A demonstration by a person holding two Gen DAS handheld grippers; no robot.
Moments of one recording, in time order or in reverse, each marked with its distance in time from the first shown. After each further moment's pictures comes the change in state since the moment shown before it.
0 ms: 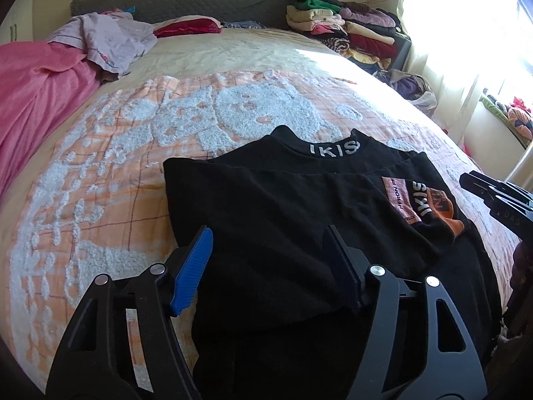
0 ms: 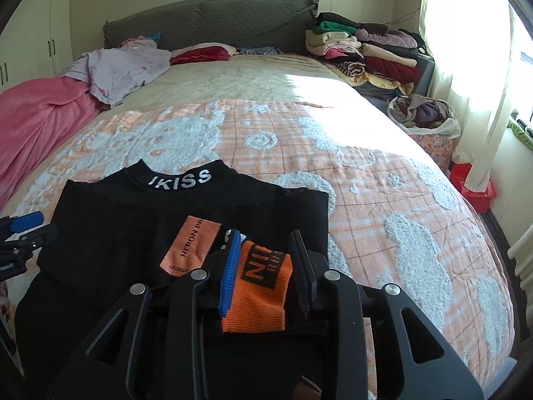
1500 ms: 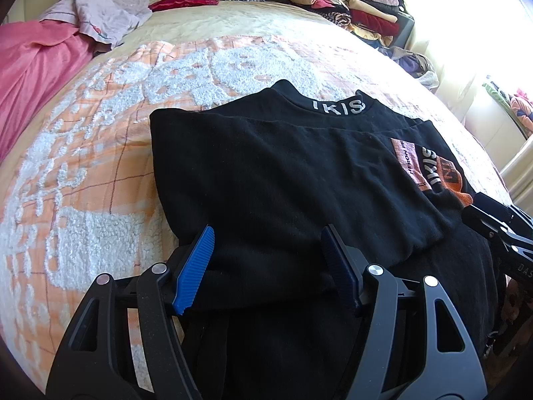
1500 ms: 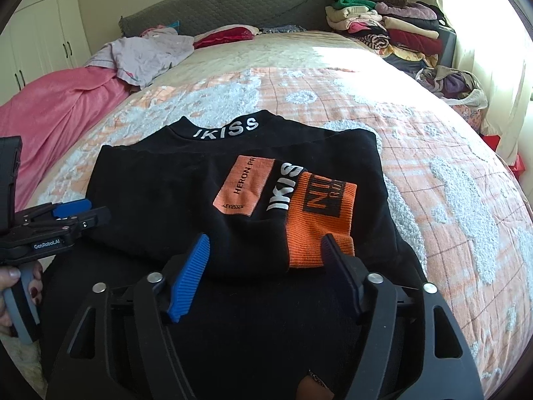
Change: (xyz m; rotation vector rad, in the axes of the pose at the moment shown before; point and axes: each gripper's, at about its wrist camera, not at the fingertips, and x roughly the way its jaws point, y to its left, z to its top) left arm 0.018 0.004 -0.021 -0.009 0.114 -0.015; right arm -0.004 0.019 -0.045 0.062 0.065 0.127
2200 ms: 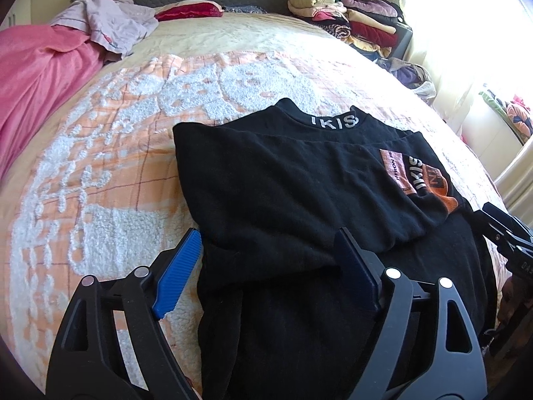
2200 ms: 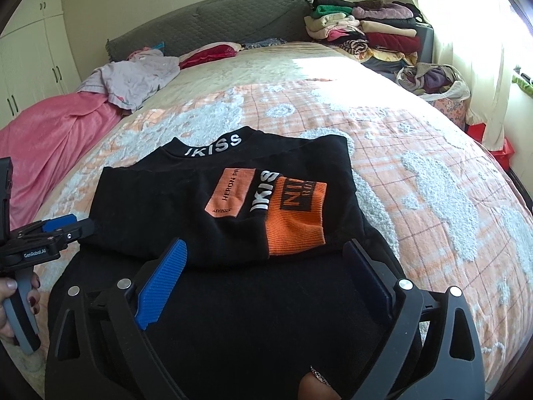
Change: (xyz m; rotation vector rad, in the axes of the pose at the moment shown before) left arm -0.036 0.004 -0.006 -0.009 -0.055 0.002; right arm -0.035 -0.014 -0.012 0.088 -0.067 -0.029
